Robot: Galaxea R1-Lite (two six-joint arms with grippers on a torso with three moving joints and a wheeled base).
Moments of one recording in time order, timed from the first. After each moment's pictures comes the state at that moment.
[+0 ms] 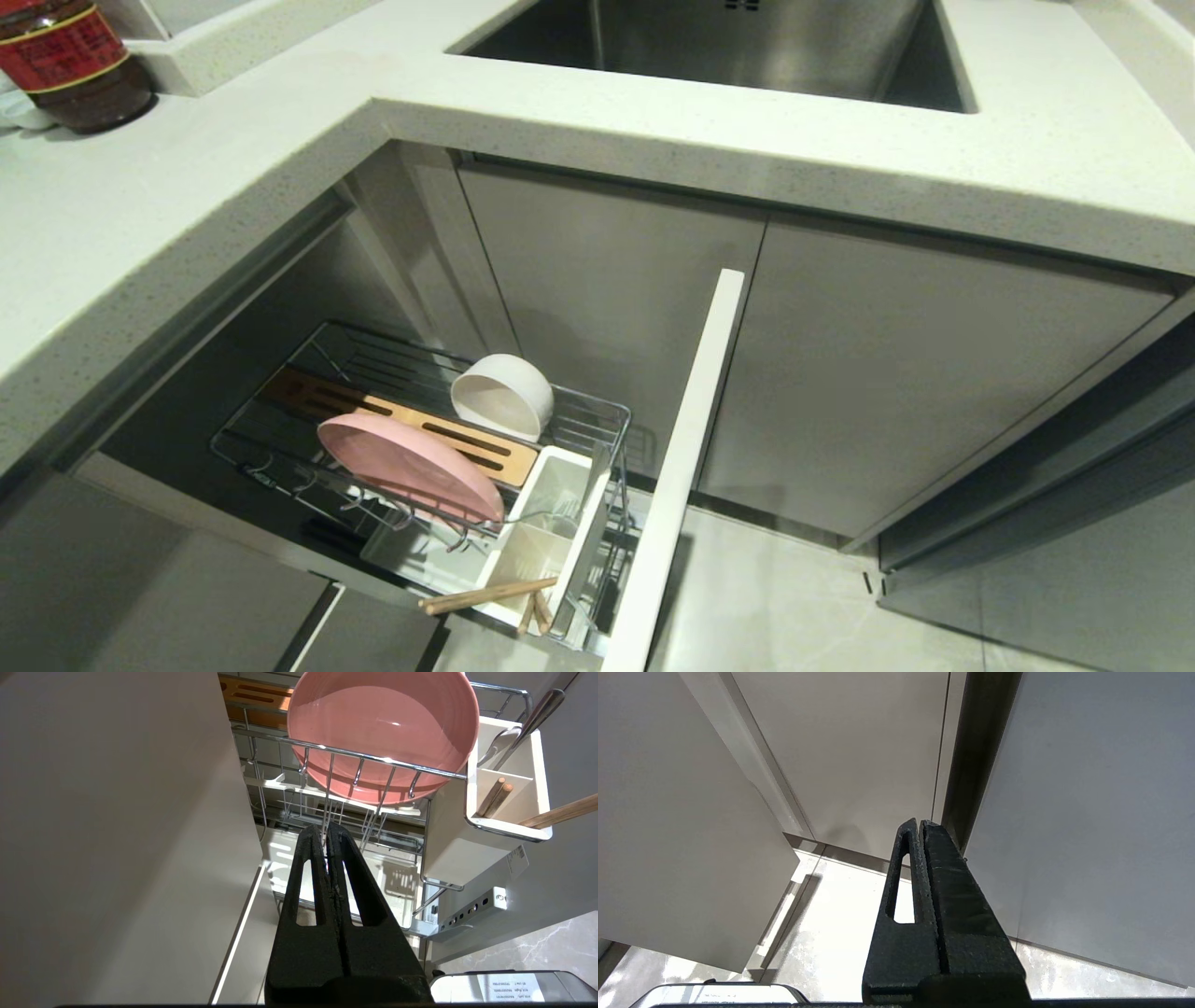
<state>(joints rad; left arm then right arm) 0.01 0.00 0.00 -0.02 -0.01 0.06 0.00 0.00 0.00 -0.08 0.00 0.02</state>
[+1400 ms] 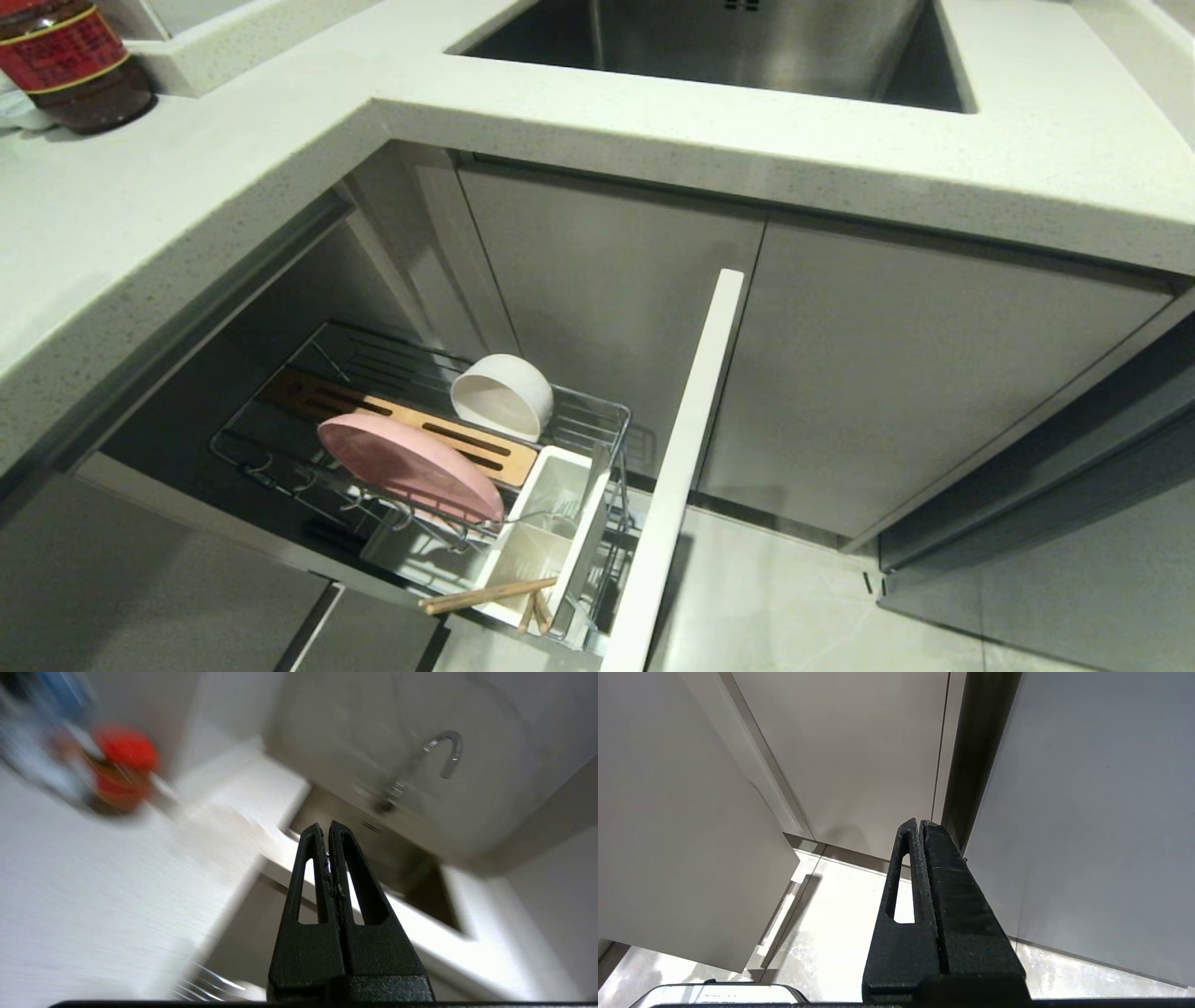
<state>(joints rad) 0.05 0.77 -1.56 0.33 -0.09 -0.42 0.00 0.00 0.00 -0.08 0.00 0.02</state>
